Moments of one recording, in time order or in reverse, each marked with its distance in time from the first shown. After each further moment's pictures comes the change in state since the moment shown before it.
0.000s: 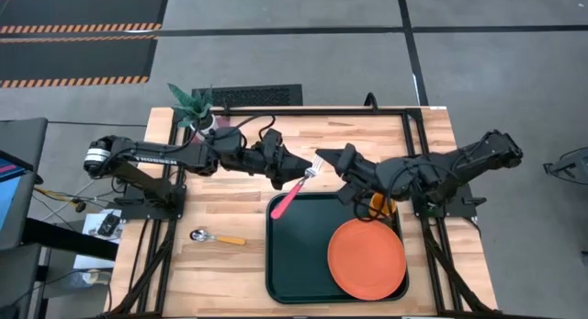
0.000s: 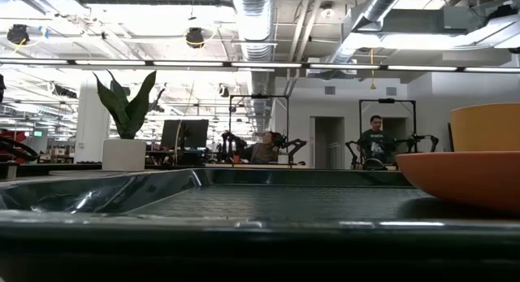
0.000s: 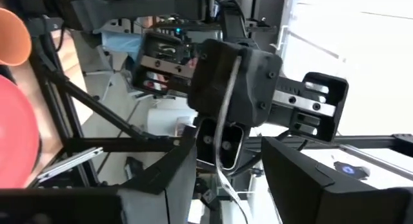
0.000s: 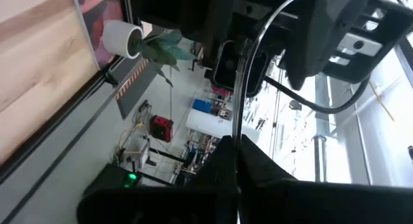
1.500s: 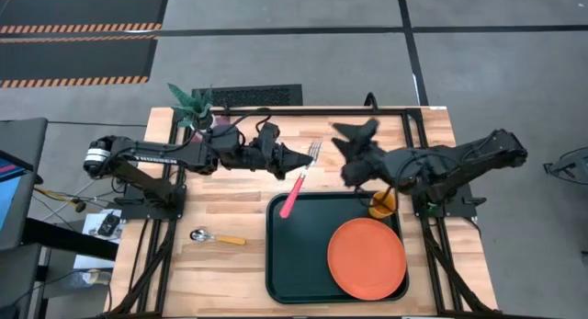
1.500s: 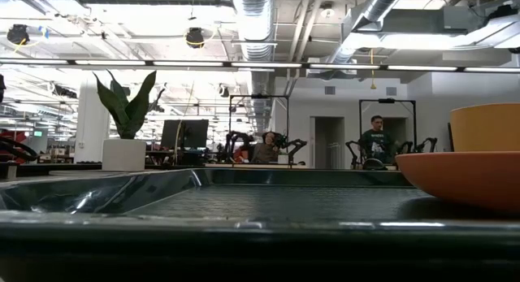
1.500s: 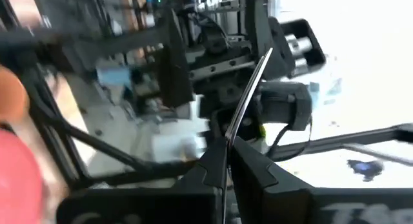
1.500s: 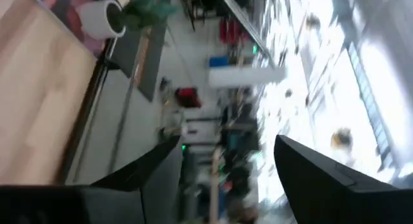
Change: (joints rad) left arm 0.018 -0.002 0.000 0.042 -0.070 0.152; right arm -0.037 -0.055 0.001 -0.066 0.167 0.405
